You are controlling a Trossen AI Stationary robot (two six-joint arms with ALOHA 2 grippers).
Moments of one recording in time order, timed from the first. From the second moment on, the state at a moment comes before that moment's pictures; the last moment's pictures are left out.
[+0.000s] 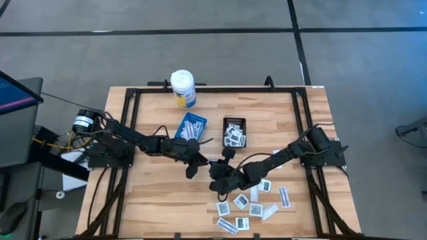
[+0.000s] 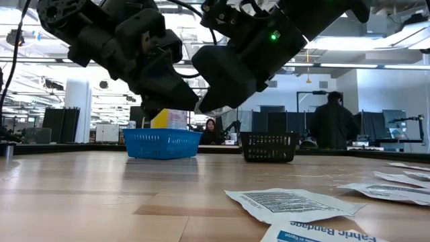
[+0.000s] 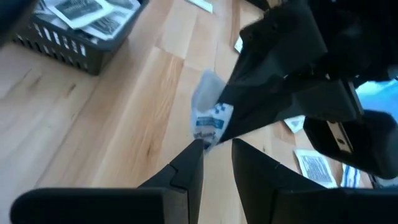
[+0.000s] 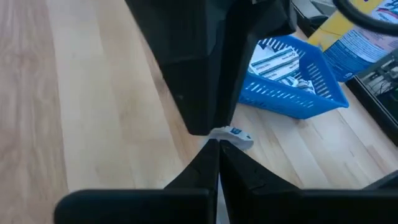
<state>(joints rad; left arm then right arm) -0.14 1.41 0.59 0.48 0.01 -0.44 0.40 2.01 1.26 -0.13 0.81 0.29</state>
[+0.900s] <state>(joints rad) -0.14 1.41 0.59 0.48 -0.02 -0.43 0.41 2.01 1.26 -0.13 0.81 0.23</state>
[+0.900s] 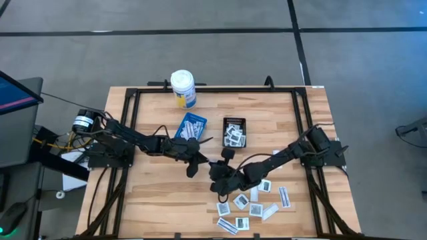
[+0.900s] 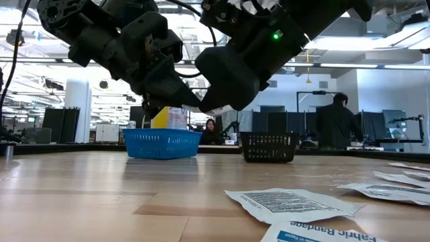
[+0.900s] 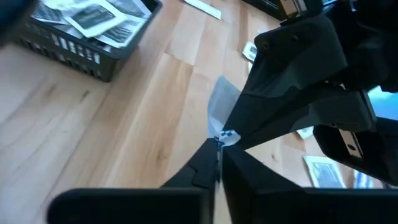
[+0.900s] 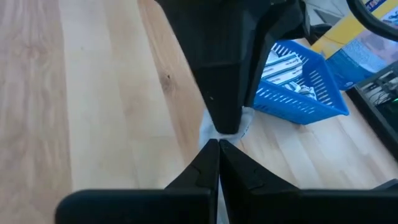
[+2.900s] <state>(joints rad) -0.26 1.41 0.59 0.44 -0.13 0.09 0.37 2.01 1.26 -0.10 0.58 0.29</state>
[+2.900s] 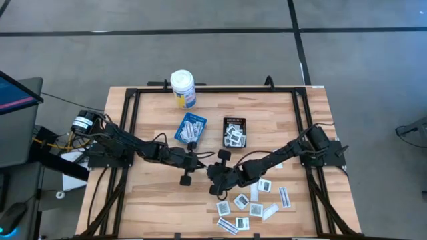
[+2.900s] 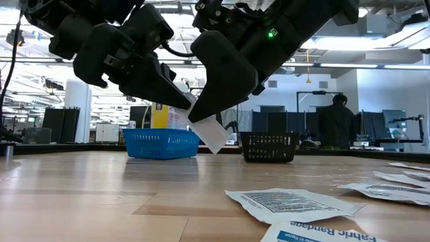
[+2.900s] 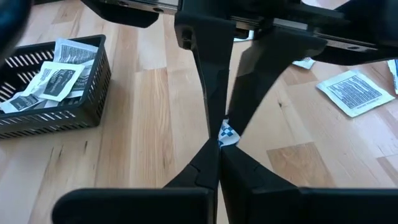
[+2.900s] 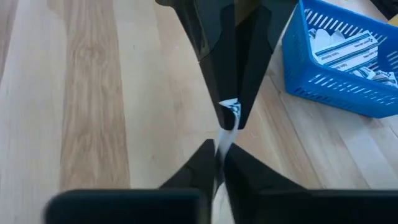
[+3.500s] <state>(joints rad) -0.26 1.41 0.59 0.44 -0.13 0.09 0.37 2.01 1.26 -0.11 0.58 0.29</state>
